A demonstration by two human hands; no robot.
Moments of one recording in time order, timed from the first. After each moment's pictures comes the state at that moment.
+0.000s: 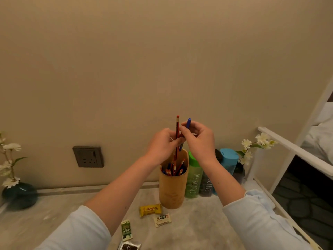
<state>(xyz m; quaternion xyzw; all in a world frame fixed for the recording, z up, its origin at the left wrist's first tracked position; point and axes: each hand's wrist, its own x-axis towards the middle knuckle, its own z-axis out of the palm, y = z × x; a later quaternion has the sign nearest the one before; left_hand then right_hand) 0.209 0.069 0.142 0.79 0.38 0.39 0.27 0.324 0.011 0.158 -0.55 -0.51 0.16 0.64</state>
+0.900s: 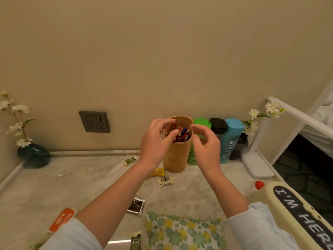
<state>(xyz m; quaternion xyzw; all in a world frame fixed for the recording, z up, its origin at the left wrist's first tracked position) 0.167 0.004 0.071 0.71 0.40 0.51 0.27 0.307 -0.056 0.071 -0.58 -0.48 0.15 0.64</state>
